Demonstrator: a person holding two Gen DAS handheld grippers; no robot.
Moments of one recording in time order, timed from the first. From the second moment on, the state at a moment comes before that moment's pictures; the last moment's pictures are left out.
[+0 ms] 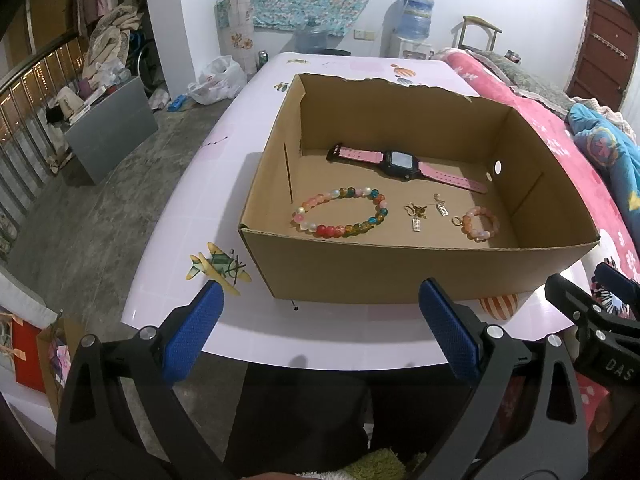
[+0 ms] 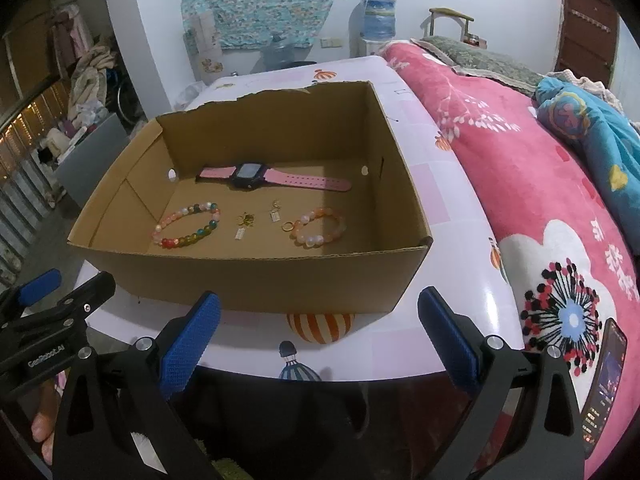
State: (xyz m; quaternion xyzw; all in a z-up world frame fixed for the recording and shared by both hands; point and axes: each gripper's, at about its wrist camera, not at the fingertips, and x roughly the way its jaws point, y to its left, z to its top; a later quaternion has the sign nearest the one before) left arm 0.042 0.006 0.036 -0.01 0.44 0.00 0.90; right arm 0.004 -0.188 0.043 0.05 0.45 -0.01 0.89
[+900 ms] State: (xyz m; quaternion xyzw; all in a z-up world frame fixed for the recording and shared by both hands) left arm 0.042 0.007 0.032 -0.01 0.45 0.00 0.89; right arm 0.003 -0.182 0.043 0.06 0.45 0.01 0.89
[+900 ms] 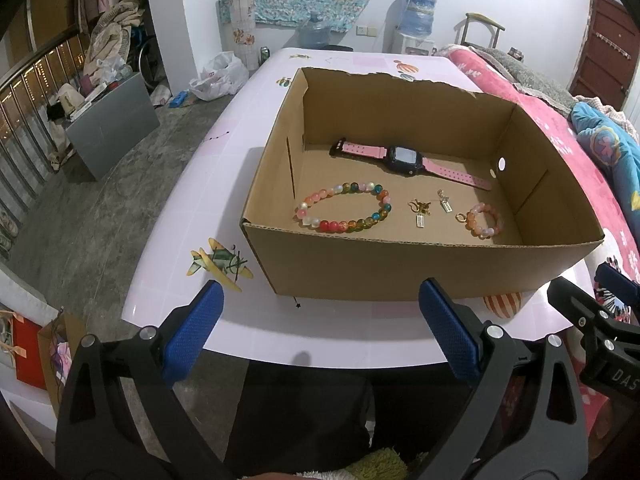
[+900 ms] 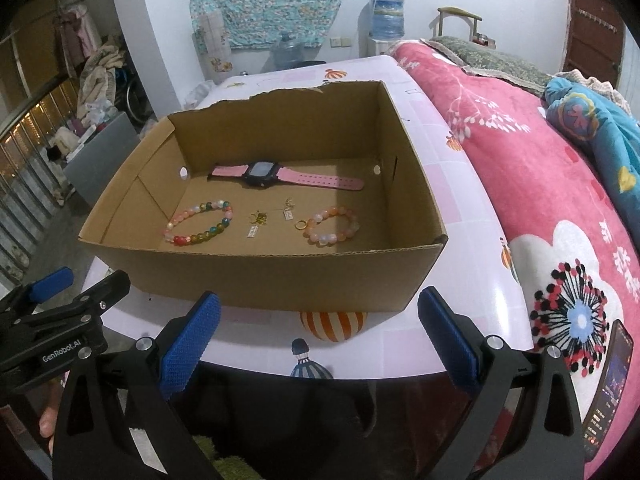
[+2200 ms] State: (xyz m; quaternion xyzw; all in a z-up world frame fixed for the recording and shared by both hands) left arm 0.041 0.008 0.032 -0.01 0.45 0.00 0.89; right arm 0.003 -0.183 0.042 0.06 0.45 0.01 0.89
